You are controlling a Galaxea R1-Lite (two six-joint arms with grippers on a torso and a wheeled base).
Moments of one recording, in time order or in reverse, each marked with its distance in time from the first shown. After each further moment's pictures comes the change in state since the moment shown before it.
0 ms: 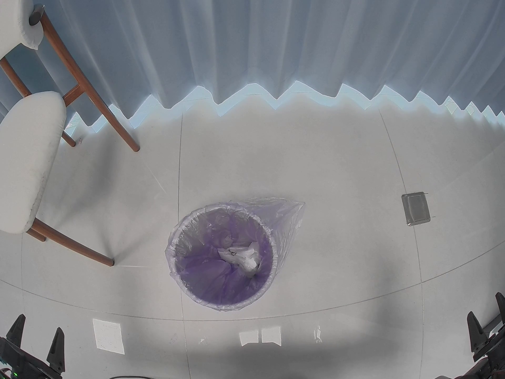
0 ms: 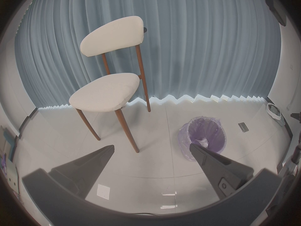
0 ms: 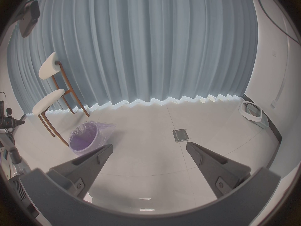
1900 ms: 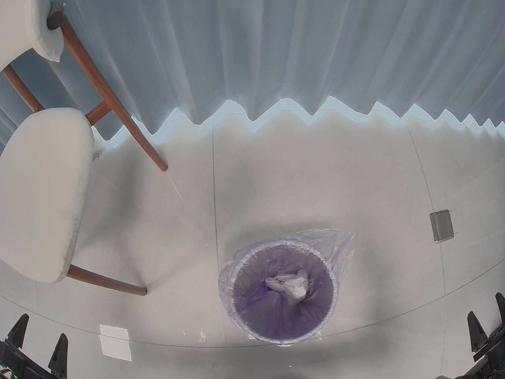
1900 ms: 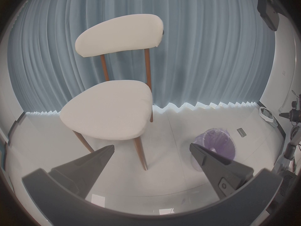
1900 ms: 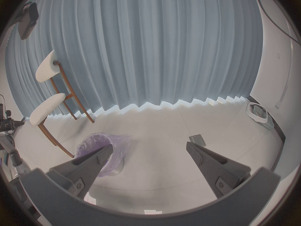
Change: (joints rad) left arm -0.118 -0.051 0.000 0.002 -0.002 -0.004; right arm -0.001 0.000 0.000 -0.001 -0.001 0.014
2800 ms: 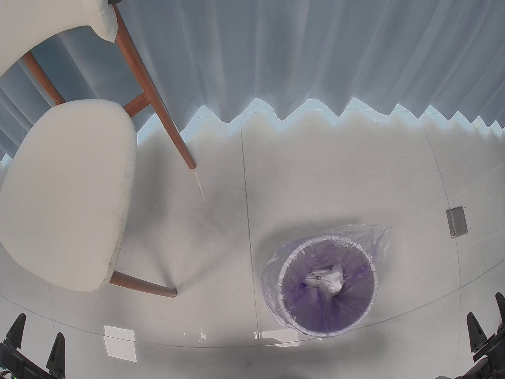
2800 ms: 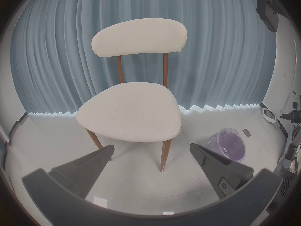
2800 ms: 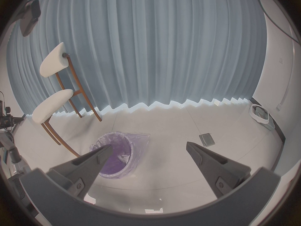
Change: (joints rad) left arm 0.019 -0.033 0.000 -0.001 0.001 -0.002; right arm 0.000 0.002 0.000 0.002 0.003 -0.021
